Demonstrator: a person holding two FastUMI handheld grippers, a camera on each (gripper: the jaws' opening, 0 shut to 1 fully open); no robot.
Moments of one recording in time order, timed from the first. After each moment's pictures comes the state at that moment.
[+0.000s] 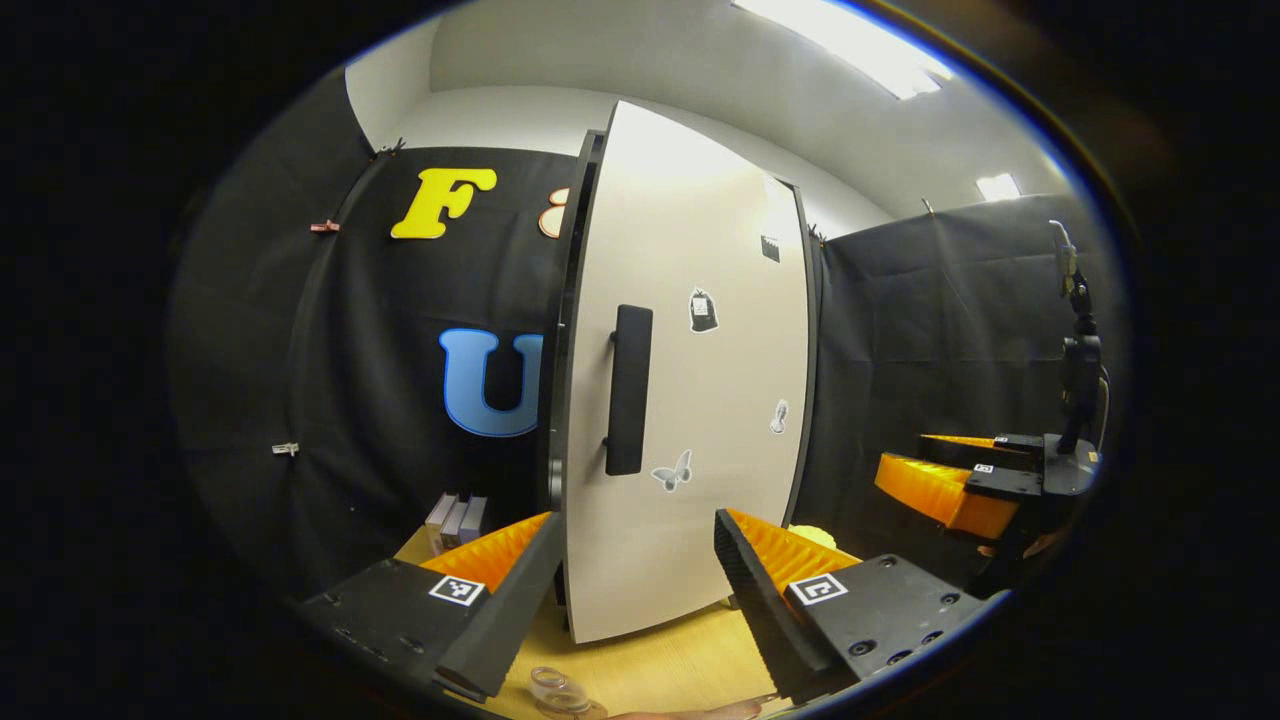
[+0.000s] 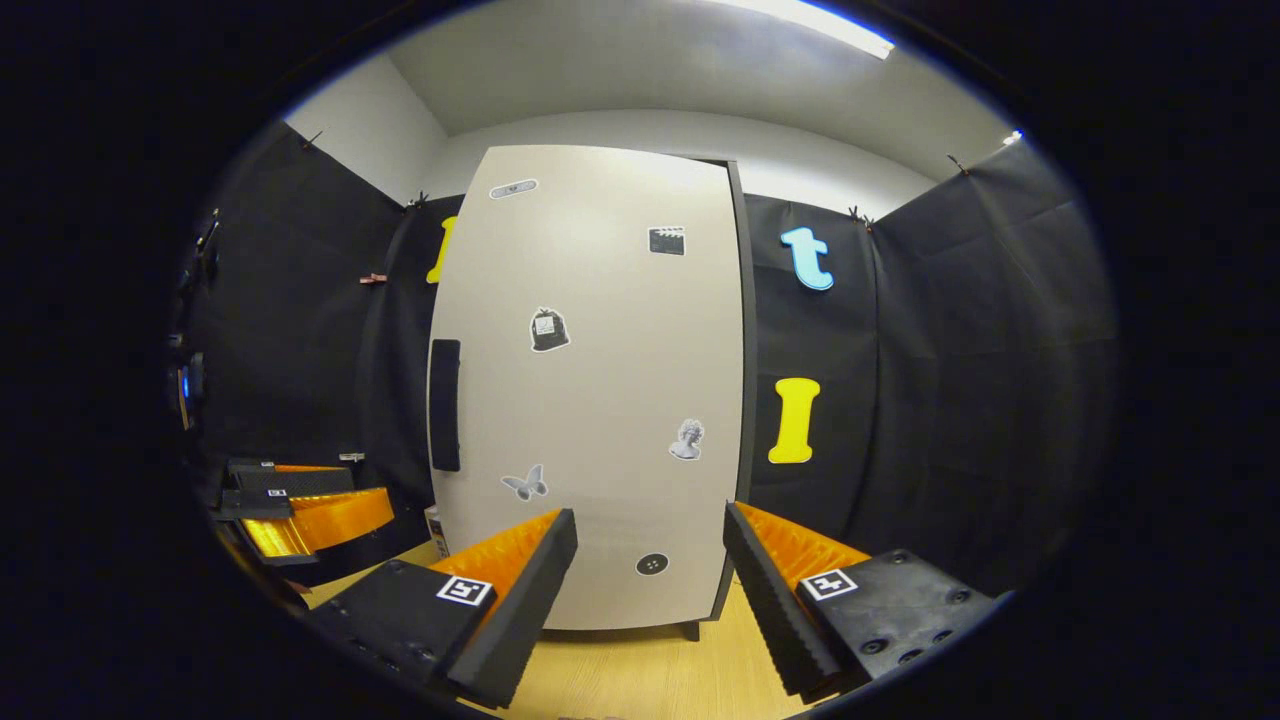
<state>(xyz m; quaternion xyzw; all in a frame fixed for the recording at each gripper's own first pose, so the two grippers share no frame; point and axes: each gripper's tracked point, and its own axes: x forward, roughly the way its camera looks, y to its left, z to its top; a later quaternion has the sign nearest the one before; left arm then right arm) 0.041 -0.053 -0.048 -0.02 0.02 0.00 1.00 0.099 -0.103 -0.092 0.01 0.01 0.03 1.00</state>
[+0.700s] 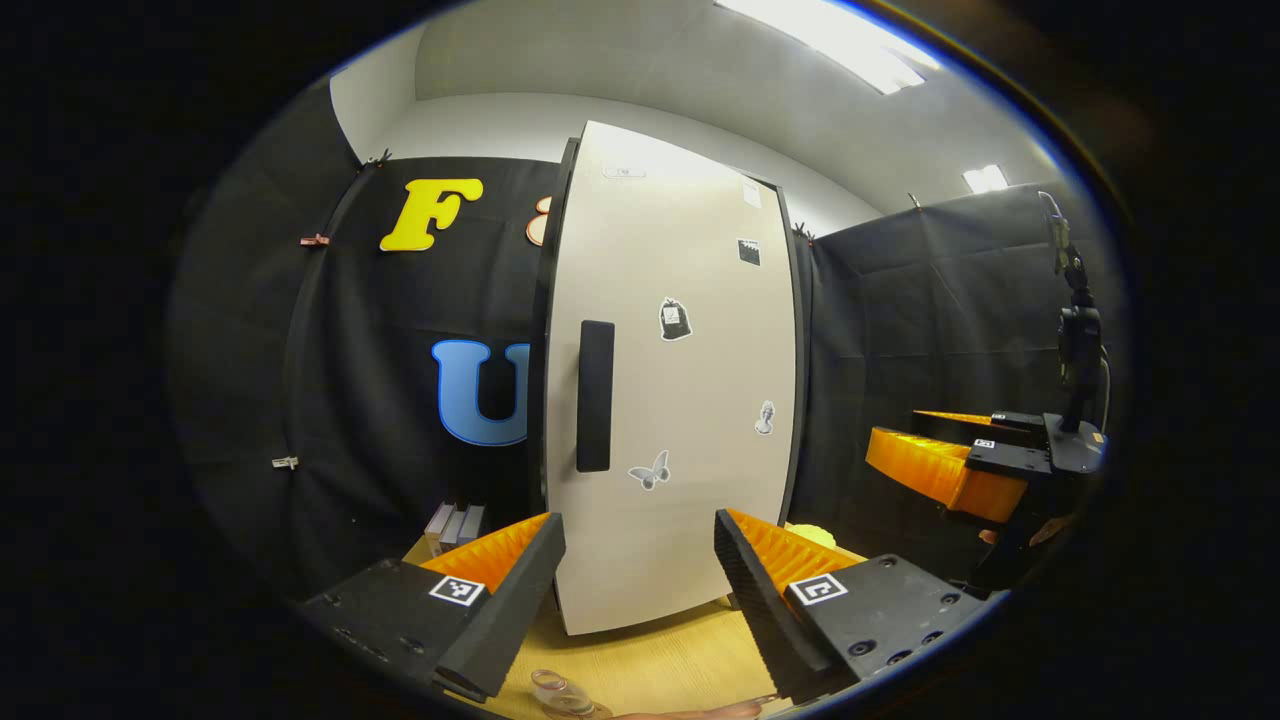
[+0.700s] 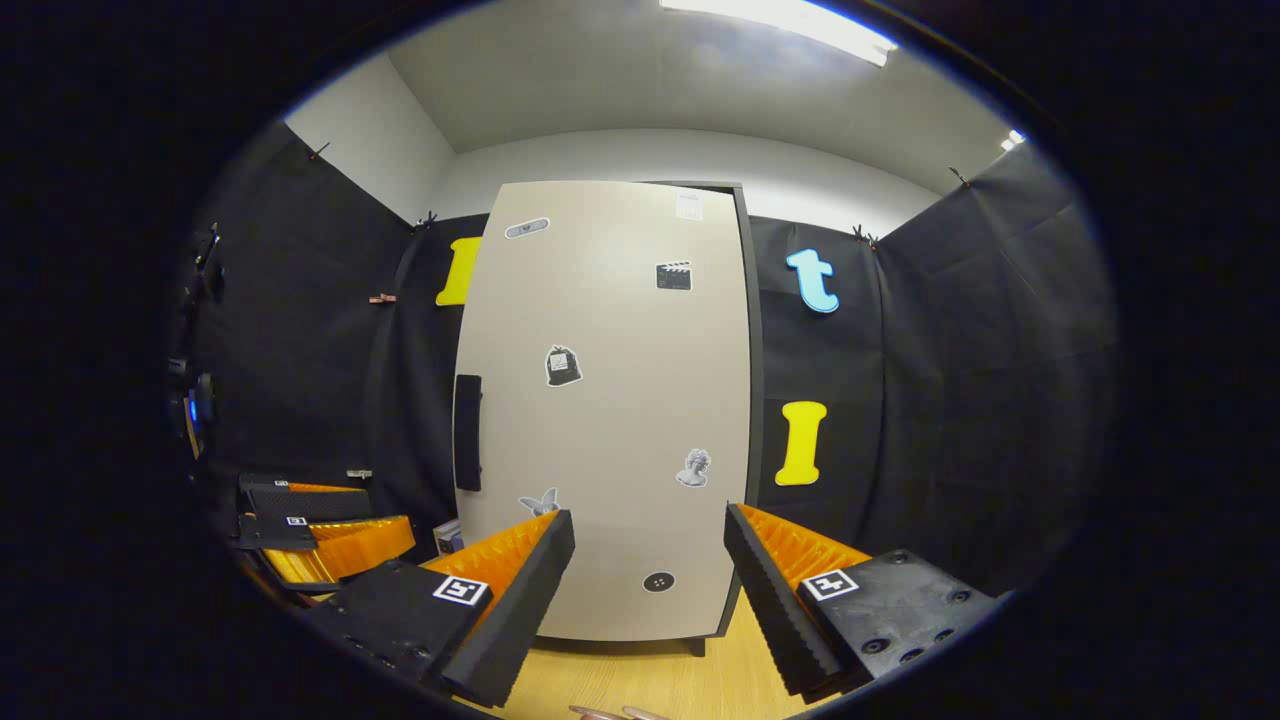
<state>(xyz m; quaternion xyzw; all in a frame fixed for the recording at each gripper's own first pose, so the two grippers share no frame) 0.040 -0.064 -0.048 0.00 0.02 -0.01 1.00 0.099 -0.098 -0.069 0.01 -0.02 0.04 1.00</state>
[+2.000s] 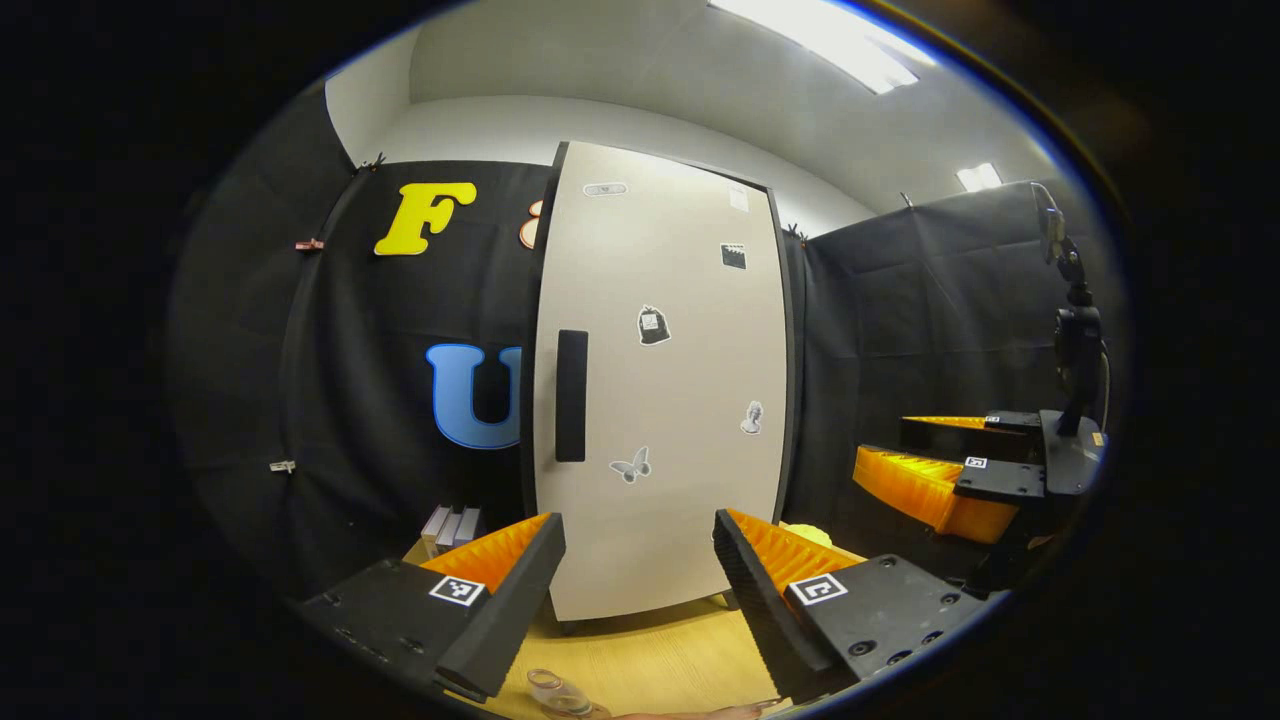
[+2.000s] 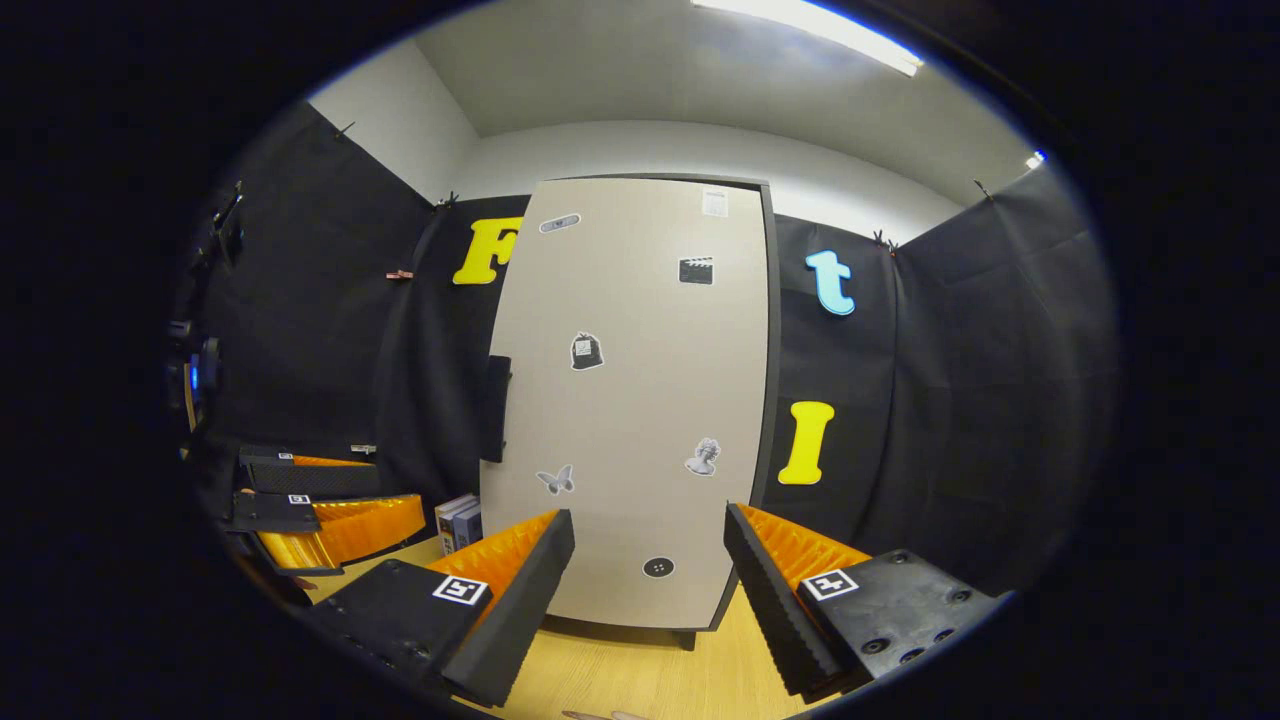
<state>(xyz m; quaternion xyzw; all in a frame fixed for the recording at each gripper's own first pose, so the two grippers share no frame) 0.036 -0.070 -0.050 0.00 0.01 -0.01 1.00 0.093 -0.086 -0.074 -0.03 0.00 0.06 1.00</state>
